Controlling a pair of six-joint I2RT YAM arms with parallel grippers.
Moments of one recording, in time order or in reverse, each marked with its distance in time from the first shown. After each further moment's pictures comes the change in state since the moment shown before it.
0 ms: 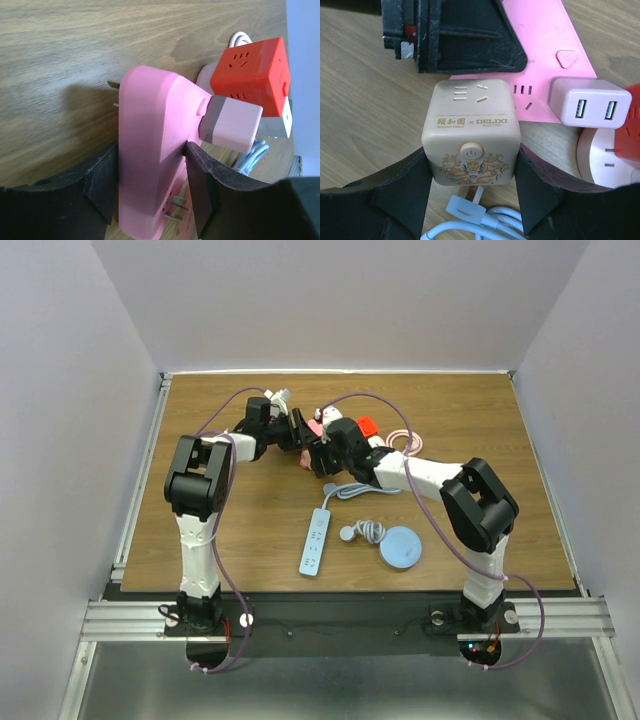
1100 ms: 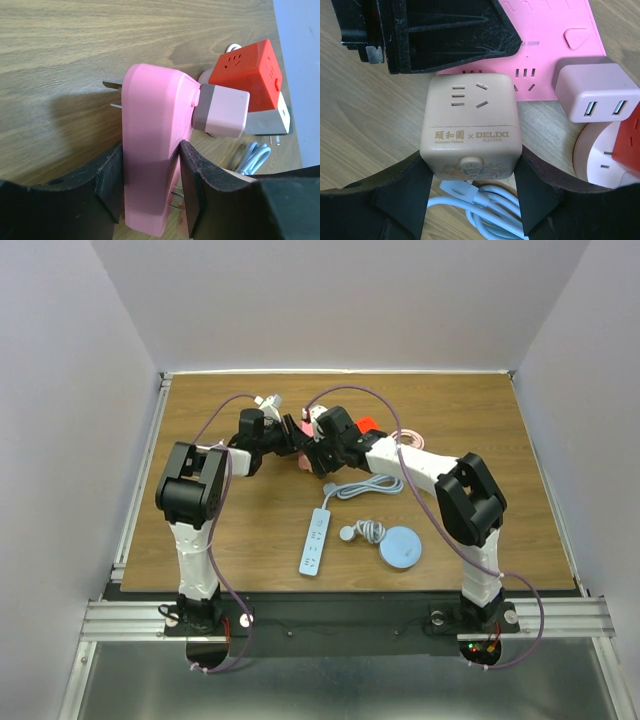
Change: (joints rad) left arm 0.001 -0.088 -0.205 0.241 -0.063 -0.031; right arm -0.007 0.072 0.216 -0.299 -0.047 -0.118
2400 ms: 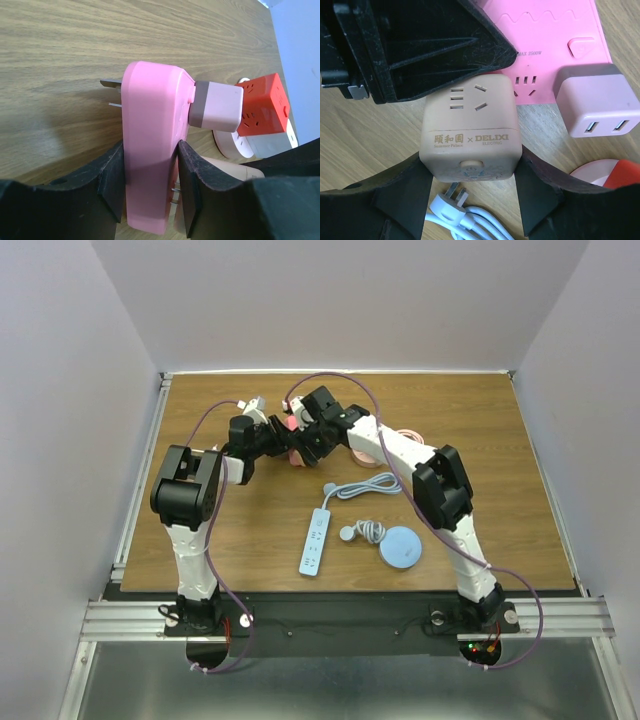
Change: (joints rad) left arm 0.039 -0.030 -0.117 0.187 -0.106 -0.072; right arm -0.019 0.266 0.471 -0.328 -0.103 -0.162
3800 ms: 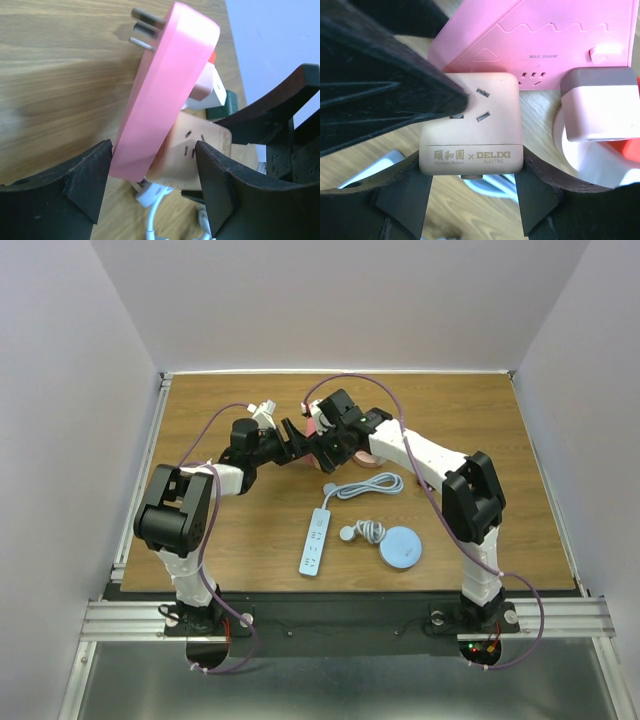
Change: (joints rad) left arm -0.068 -0.230 -0.117 -0.098 0.106 -0.089; right arm -0.005 -0.236 -0.241 -0.035 0.044 0.053
